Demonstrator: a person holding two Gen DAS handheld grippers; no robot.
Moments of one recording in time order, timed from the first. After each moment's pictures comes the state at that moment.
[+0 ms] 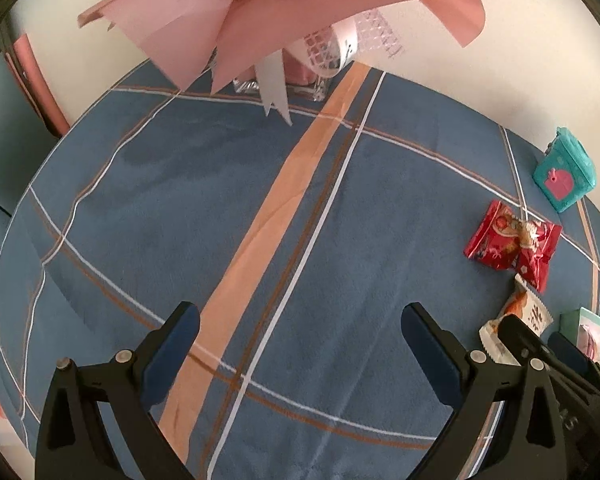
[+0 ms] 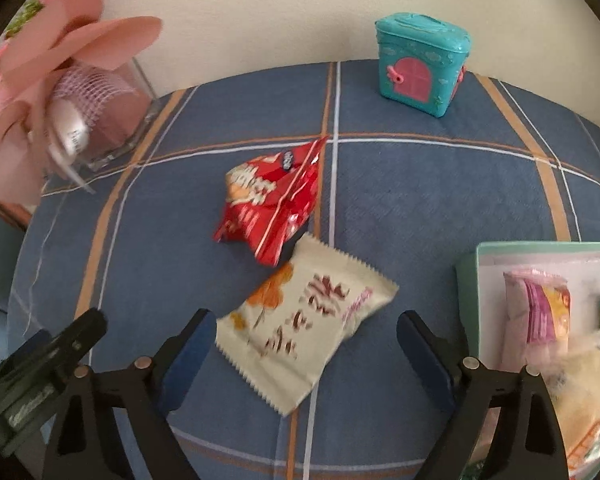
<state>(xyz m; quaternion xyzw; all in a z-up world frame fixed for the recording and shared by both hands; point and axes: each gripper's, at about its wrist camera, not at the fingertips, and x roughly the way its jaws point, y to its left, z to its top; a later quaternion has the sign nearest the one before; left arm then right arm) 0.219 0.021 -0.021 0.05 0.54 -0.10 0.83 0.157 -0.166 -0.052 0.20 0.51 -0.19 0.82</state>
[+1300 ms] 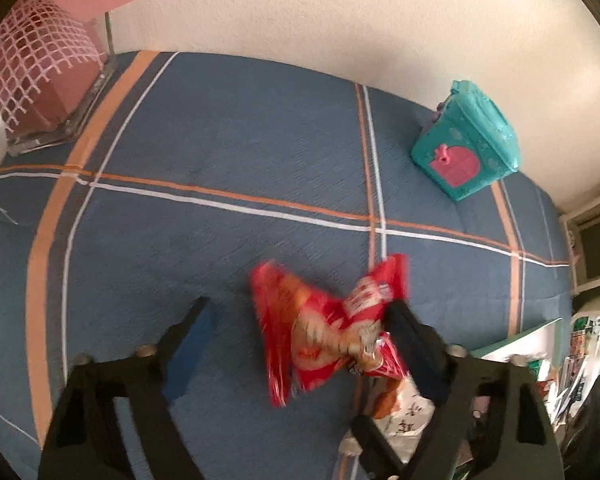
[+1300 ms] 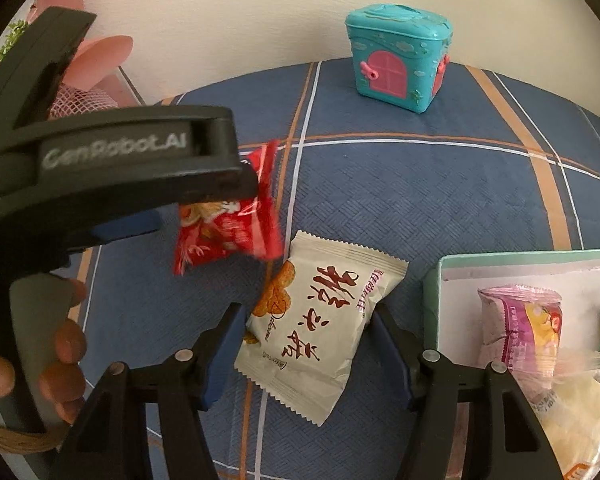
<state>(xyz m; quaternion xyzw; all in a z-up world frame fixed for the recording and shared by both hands) 0.271 -0.132 -0.040 0.05 0.60 -0.30 0.74 0.127 -0.204 -0.055 0.21 0.50 -0.17 0.82</state>
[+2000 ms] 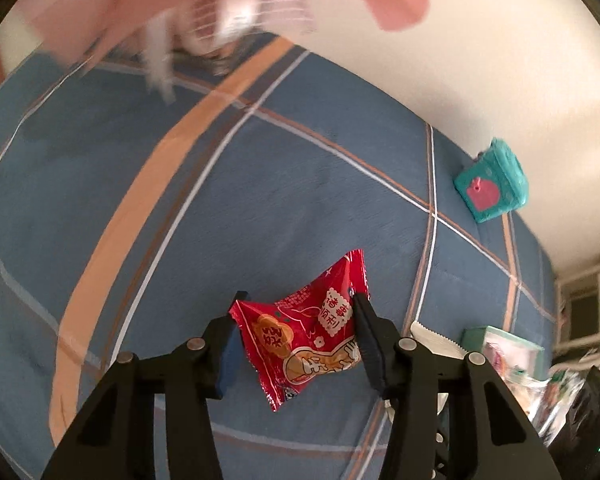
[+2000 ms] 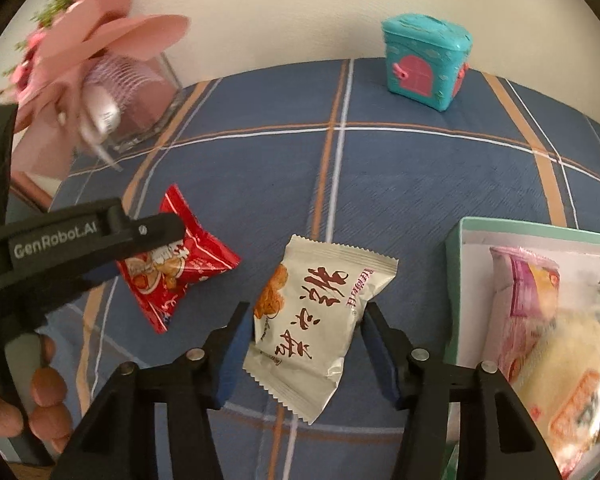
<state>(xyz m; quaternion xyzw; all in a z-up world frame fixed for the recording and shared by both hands) 0.228 -0.016 -0.028 -0.08 0.60 -0.21 0.77 0.107 -0.163 -0.036 0.19 0.51 -0.14 0.83</state>
